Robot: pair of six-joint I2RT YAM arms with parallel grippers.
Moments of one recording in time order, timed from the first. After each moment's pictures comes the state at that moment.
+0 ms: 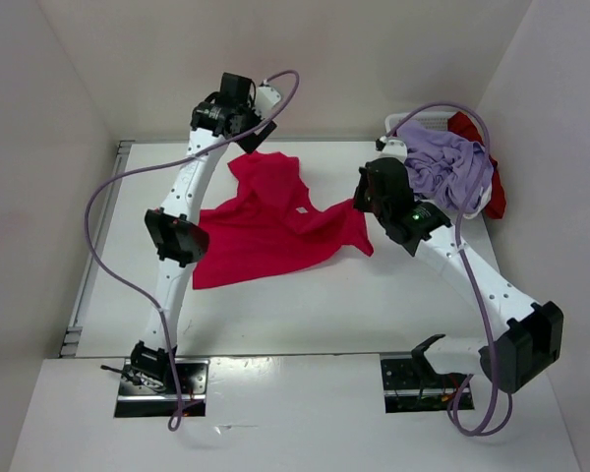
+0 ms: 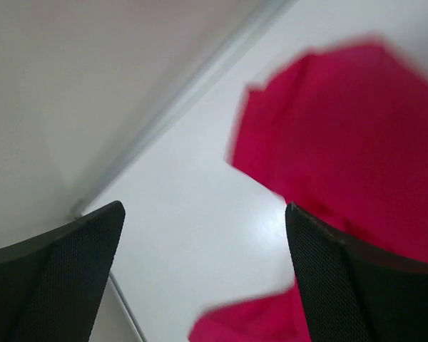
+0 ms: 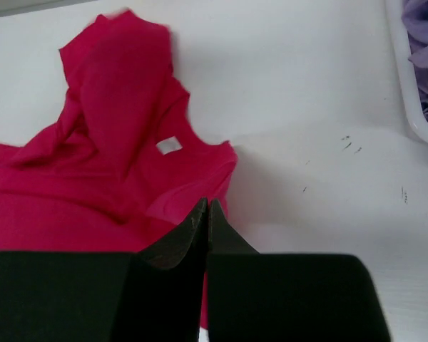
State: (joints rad) left arm -0.31 2.48 2.91 -1.02 -0.14 0.56; right arm 0.52 1.25 1.17 -0.39 0.35 0.42
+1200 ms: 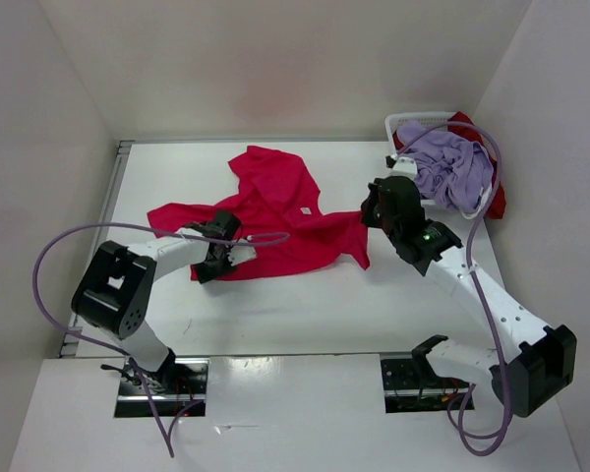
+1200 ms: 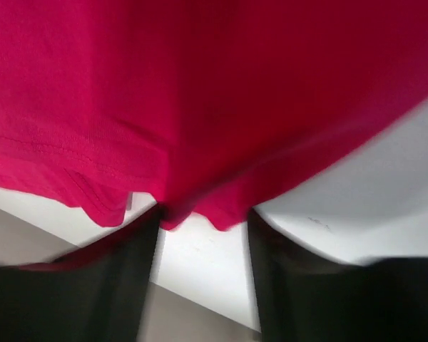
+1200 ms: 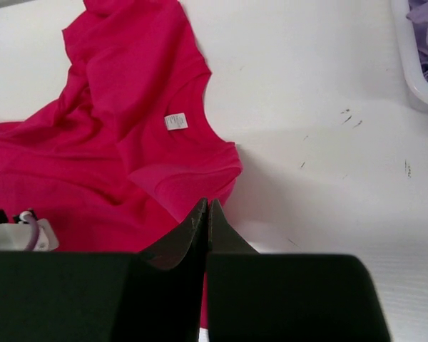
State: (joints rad) left arm -0.40 1.64 0.88 -0.60 -0.26 0.71; right arm 0.49 1.13 1.01 -0.35 0.31 0.46
